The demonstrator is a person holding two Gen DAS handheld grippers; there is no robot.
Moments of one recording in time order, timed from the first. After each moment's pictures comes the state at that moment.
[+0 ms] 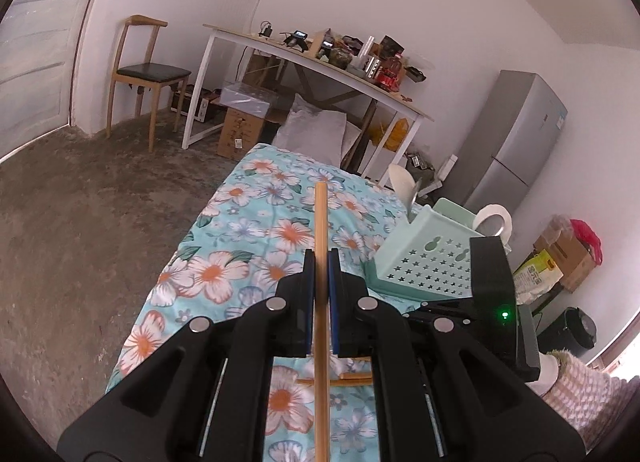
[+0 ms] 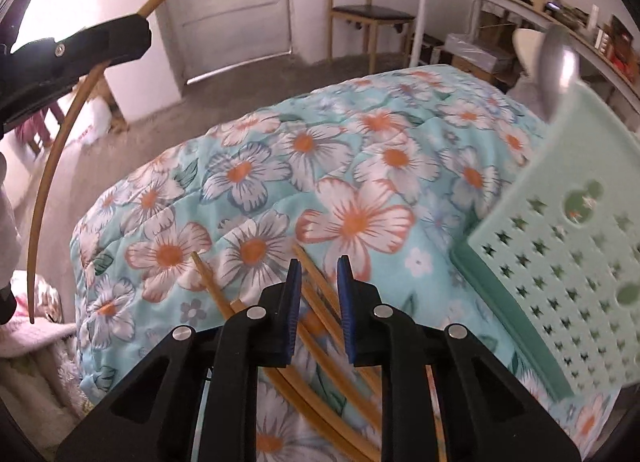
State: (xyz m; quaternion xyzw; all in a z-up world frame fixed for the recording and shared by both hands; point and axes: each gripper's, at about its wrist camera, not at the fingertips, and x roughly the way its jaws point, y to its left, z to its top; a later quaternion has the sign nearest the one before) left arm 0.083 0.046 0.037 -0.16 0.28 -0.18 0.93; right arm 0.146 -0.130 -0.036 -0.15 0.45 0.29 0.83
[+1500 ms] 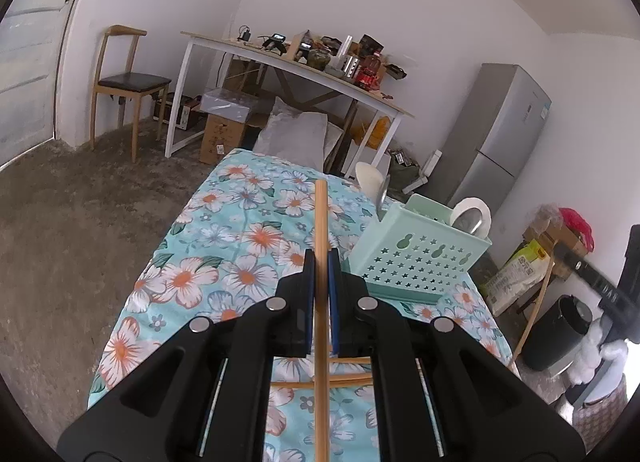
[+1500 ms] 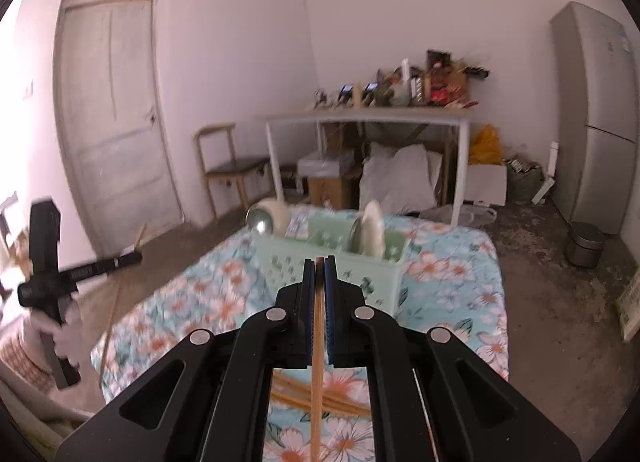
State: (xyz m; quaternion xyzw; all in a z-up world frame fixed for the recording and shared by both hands) left arm 0.076 0.016 0.045 -0.14 0.27 -0.21 0.93; right arm 0.010 -0.314 0.105 0.05 0.19 0.07 0.98
